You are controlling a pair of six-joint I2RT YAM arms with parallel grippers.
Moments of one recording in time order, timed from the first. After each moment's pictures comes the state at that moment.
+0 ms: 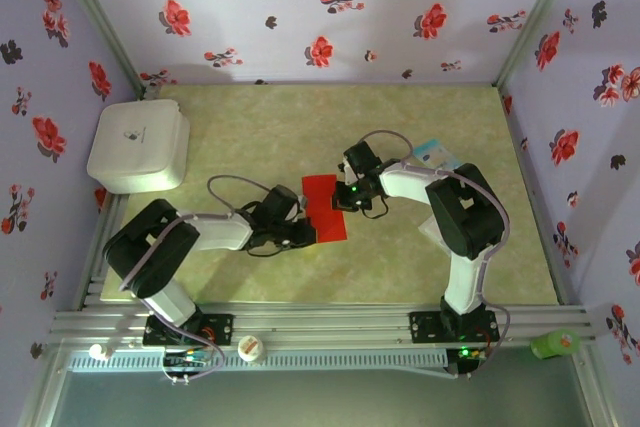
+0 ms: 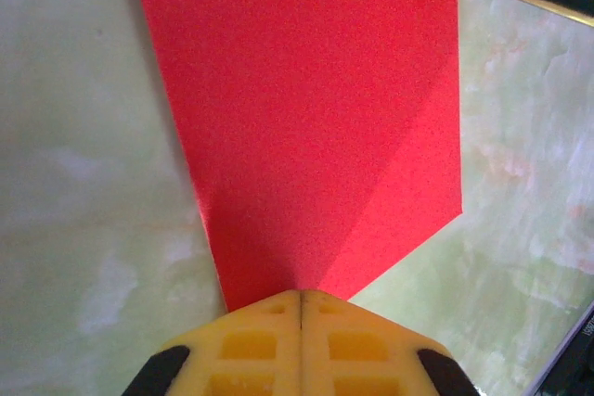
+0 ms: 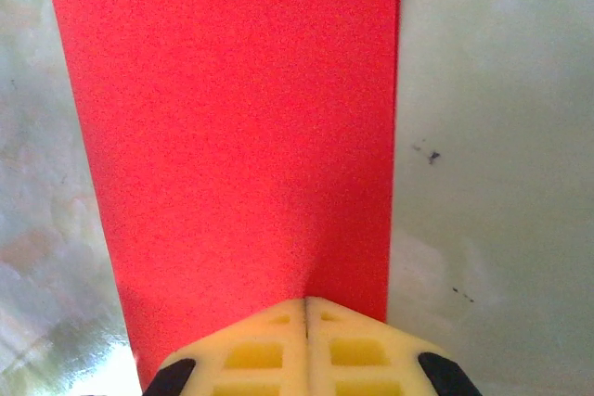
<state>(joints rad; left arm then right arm) -0.80 1.63 0.64 0.07 0.35 -0.84 0.57 1.89 1.09 -0.38 -0.40 0.53</state>
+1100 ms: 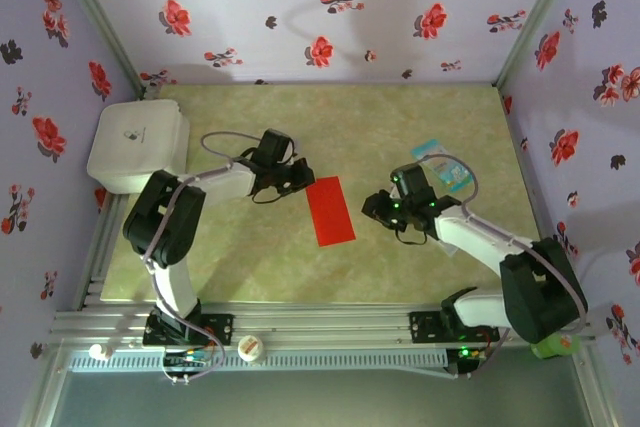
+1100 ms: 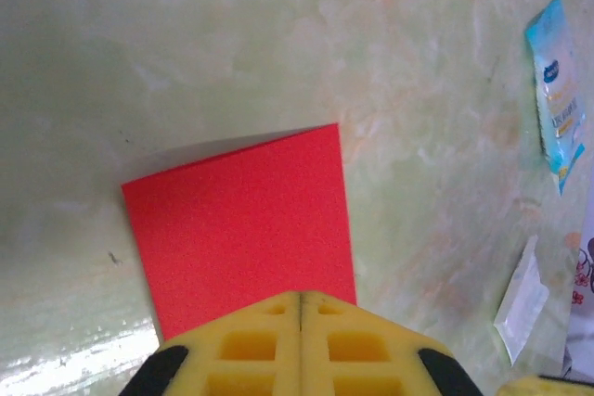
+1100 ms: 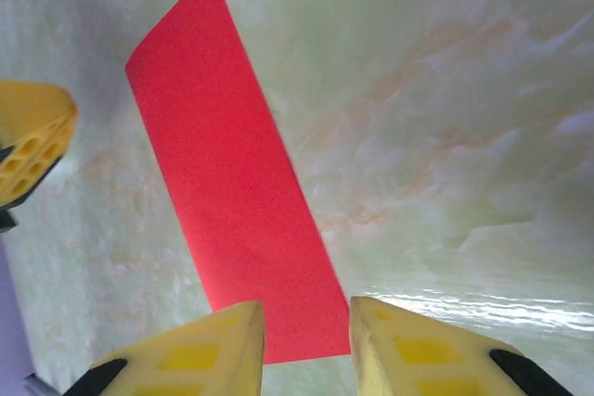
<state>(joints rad) -0.55 1.85 1.10 -0.11 0.39 -0.82 0.47 1.31 0.63 -0.23 -0.35 0.89</state>
